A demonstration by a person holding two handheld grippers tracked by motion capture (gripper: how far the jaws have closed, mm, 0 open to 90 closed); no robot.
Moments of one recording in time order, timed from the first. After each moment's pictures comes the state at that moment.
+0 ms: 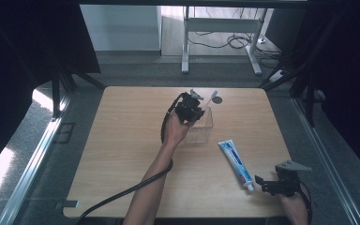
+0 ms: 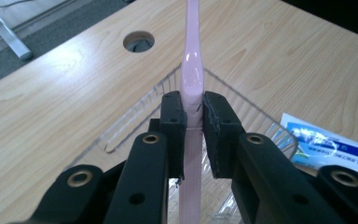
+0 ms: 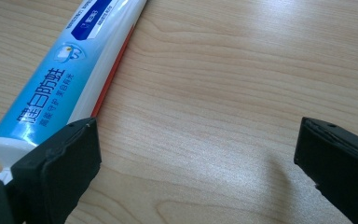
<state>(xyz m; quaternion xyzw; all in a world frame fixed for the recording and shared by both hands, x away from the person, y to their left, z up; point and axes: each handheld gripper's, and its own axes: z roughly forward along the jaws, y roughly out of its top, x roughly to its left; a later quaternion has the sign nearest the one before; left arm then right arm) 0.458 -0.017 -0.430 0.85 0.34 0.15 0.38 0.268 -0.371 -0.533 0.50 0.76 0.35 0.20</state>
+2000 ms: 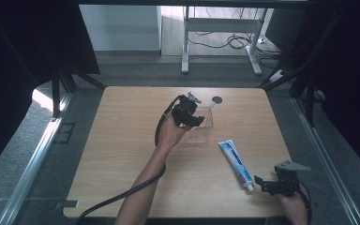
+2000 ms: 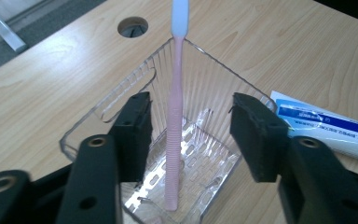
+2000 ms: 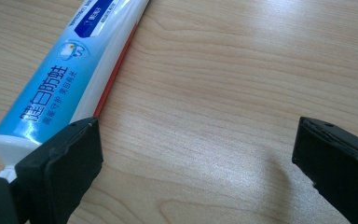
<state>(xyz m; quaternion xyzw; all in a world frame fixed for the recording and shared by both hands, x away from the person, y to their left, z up) 0.440 -0.005 -0.416 0.86 0.32 0.13 0.37 0.267 -0.369 -0.532 0.50 0.77 0.35 0.20</state>
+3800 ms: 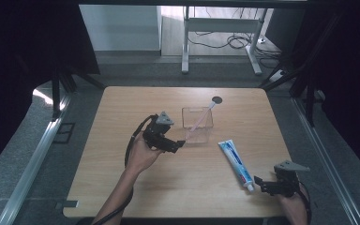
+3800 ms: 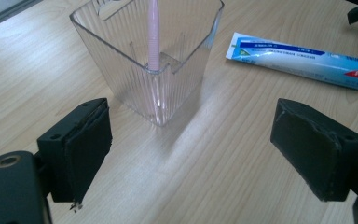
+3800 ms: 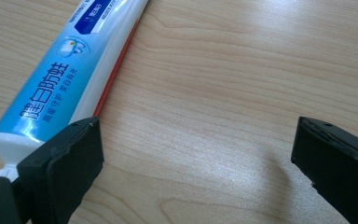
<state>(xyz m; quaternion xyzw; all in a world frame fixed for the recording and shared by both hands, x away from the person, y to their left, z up) 0.359 0.076 -0.426 0.86 0.30 0.12 0.39 0.267 -0.368 -0.533 0.50 0.77 0.34 0.20</state>
